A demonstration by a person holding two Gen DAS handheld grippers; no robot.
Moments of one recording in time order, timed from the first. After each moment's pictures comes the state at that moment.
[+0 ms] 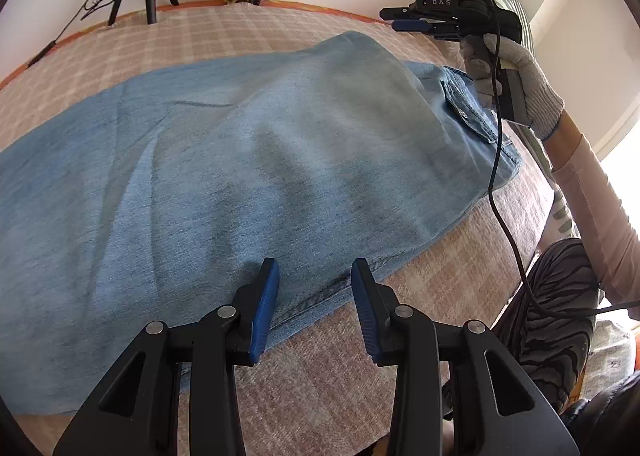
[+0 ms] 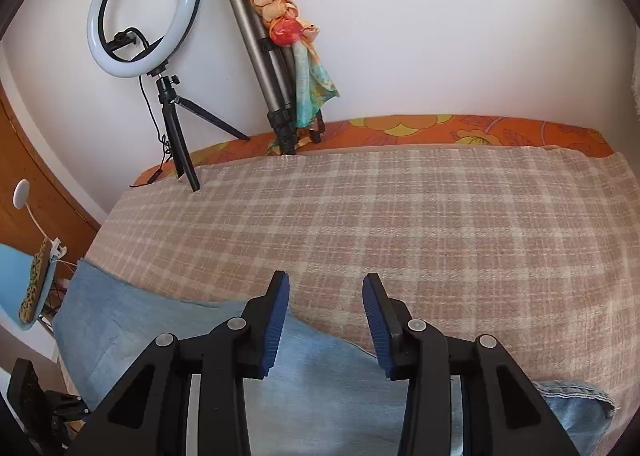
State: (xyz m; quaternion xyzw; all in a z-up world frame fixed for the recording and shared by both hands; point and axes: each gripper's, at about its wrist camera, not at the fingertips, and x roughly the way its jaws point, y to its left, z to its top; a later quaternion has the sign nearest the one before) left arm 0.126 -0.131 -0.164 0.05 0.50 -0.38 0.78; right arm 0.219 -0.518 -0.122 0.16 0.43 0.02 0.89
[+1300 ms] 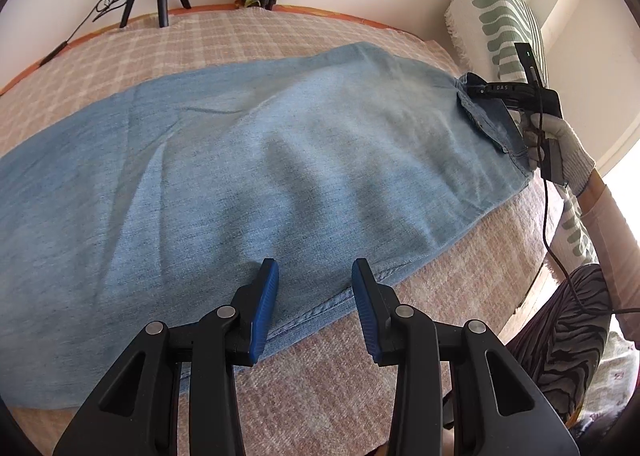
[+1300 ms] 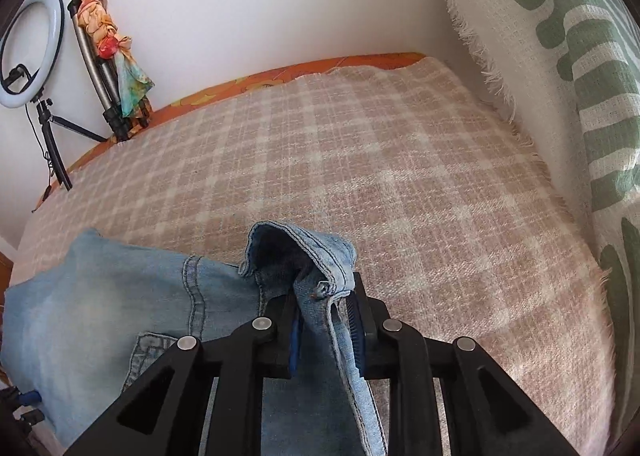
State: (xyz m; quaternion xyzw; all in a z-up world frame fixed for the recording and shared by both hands) left arm 0.128 -0.131 -0.158 0.05 0.49 -0.35 0.80; right arm 0.109 -0.597 -0.167 0.14 0.48 -0.16 0.85
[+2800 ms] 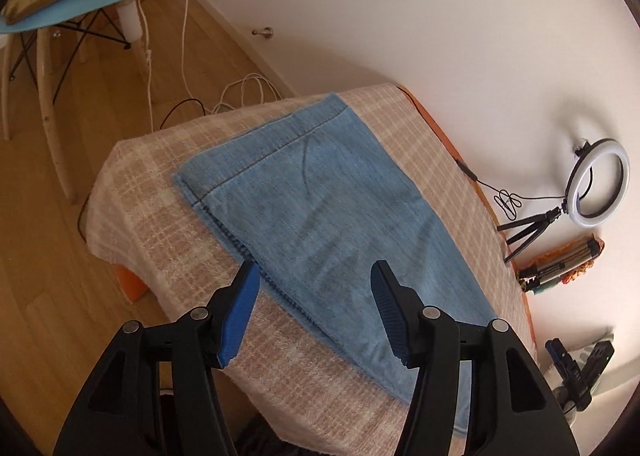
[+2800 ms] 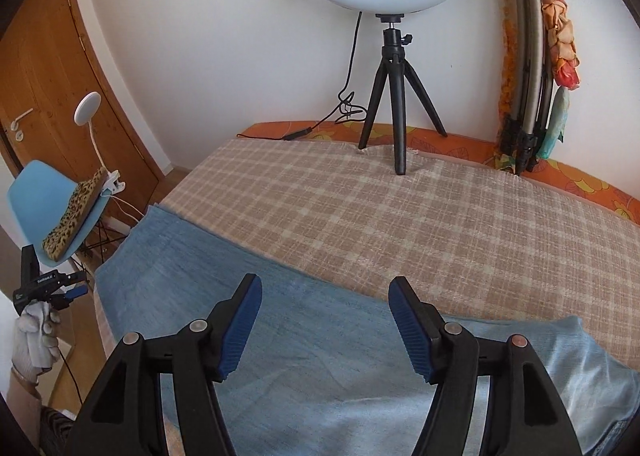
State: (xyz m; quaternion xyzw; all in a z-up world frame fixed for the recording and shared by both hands) left arm 0.135 0.310 -0.154 -0.39 0.41 0.07 0.82; right arm 0.237 -0.227 -0.090 0.06 0.43 0.19 0.88
